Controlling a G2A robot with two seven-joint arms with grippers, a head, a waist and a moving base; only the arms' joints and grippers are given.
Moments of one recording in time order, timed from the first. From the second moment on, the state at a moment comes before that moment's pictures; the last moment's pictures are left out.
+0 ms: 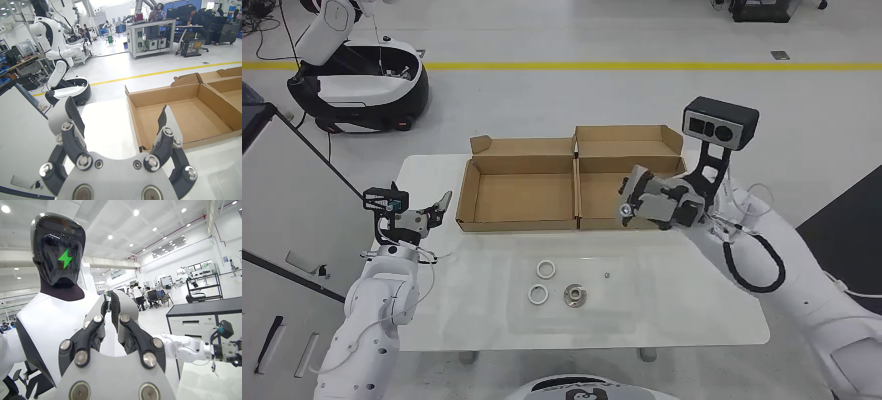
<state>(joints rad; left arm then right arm) 1.73 -1.15 -1.60 -1.80 1.33 0.00 0.00 -0.91 -0.93 0.83 -1.85 0.93 -1.01 0.81</state>
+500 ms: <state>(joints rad) 1.73 -1.15 -1.60 -1.80 1.33 0.00 0.00 -0.95 -0.98 0.88 -1.84 0.94 -0.98 0.84</state>
